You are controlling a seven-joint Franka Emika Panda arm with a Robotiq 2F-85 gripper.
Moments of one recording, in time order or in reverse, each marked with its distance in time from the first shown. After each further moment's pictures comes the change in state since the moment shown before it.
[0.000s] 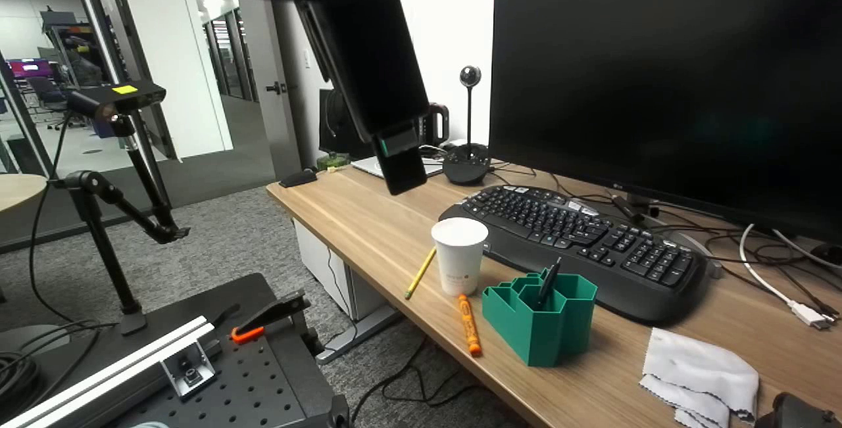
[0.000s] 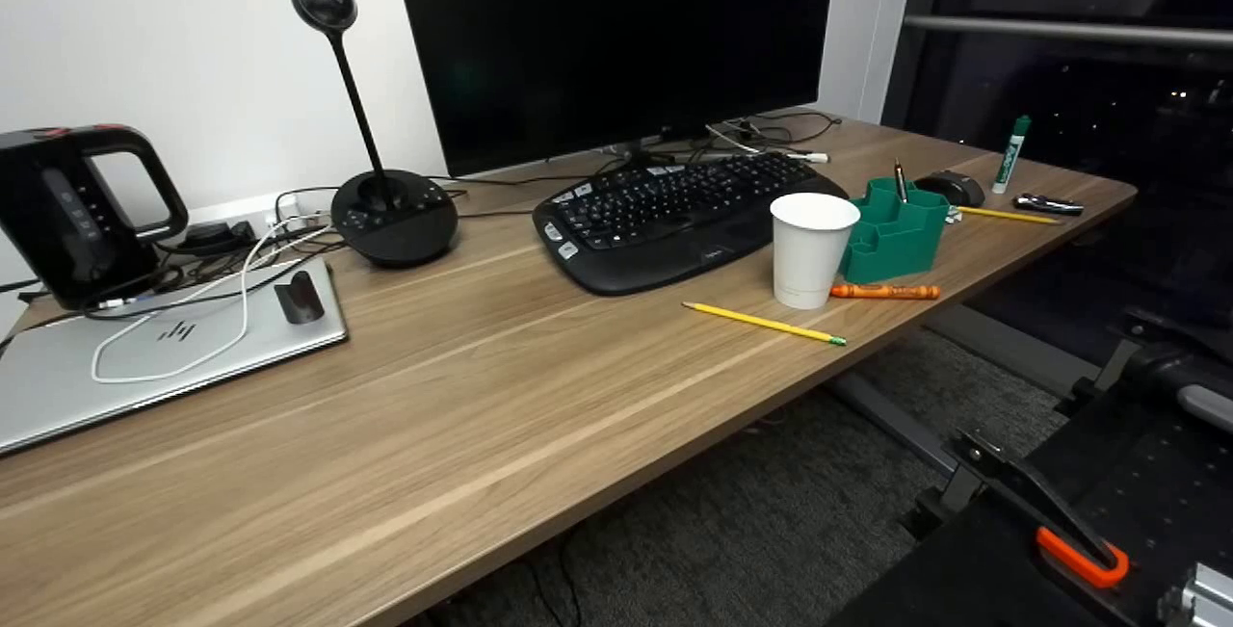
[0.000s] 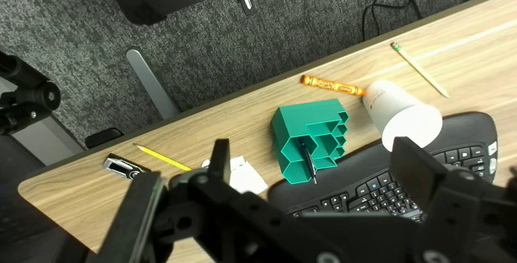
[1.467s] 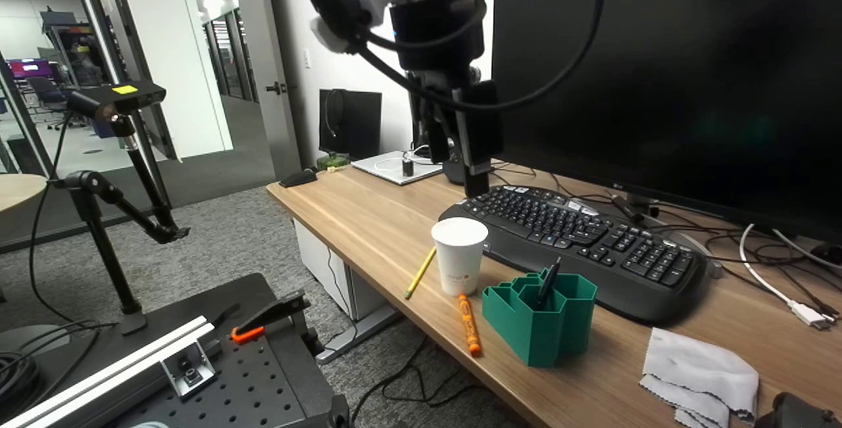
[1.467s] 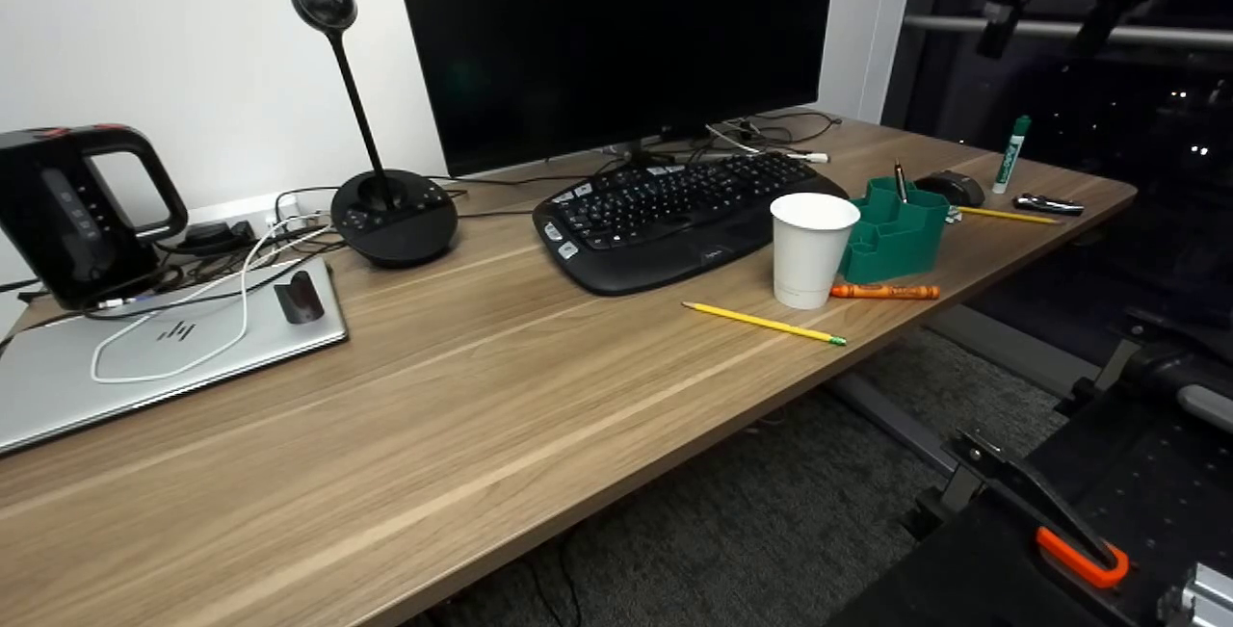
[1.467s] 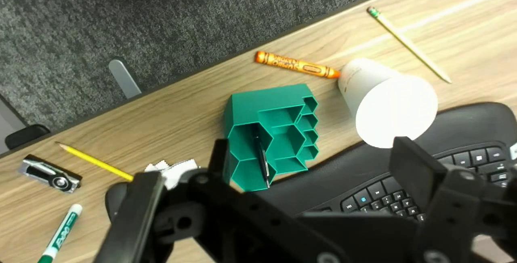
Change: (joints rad) arm 0.092 0.522 0.160 0.303 0.061 0.125 0.208
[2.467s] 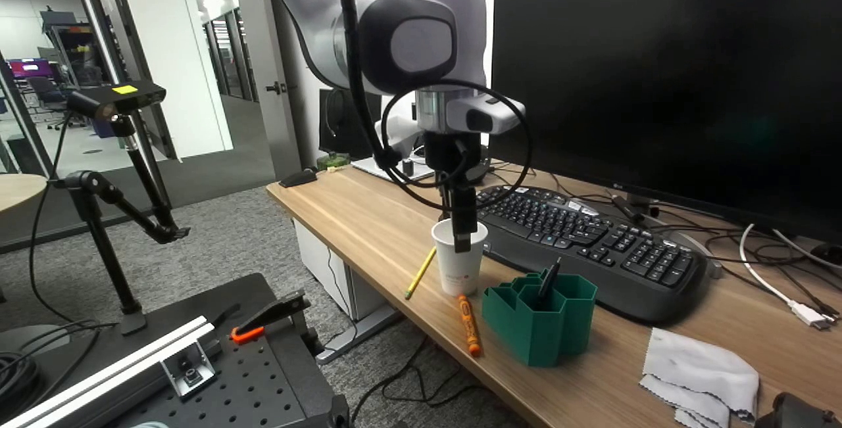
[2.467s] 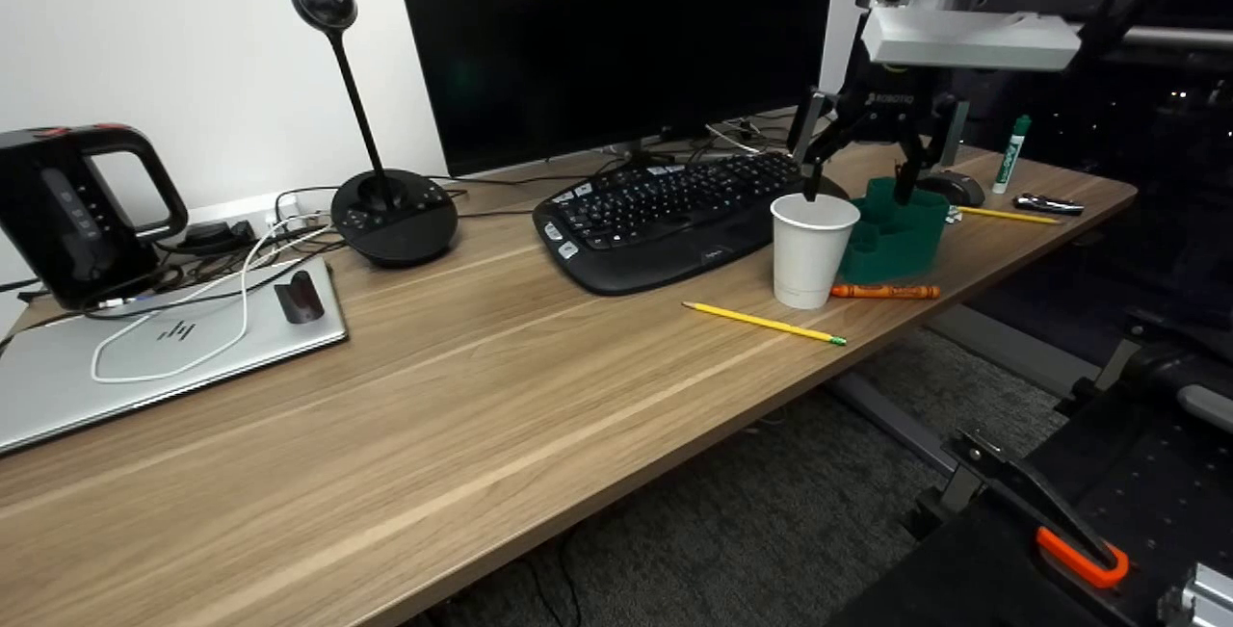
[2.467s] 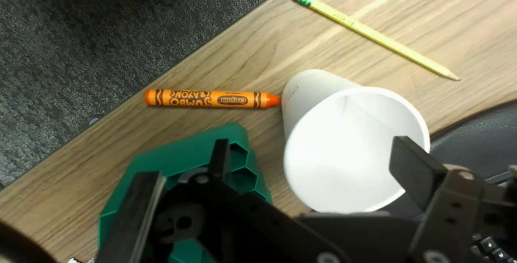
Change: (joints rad) arm 0.152 0.481 0.023 0.271 0.010 0.120 0.354
